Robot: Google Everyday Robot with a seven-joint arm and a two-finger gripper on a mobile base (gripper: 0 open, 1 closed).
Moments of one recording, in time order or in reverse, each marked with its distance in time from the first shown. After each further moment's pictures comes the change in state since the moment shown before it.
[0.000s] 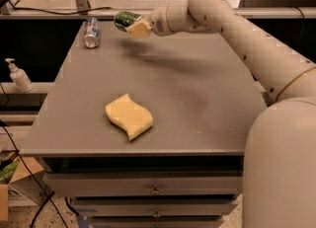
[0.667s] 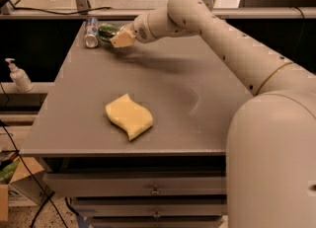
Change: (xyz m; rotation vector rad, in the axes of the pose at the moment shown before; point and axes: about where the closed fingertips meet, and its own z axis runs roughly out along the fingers) arm 0.009 0.041 0.047 -0.094 0.059 -0.057
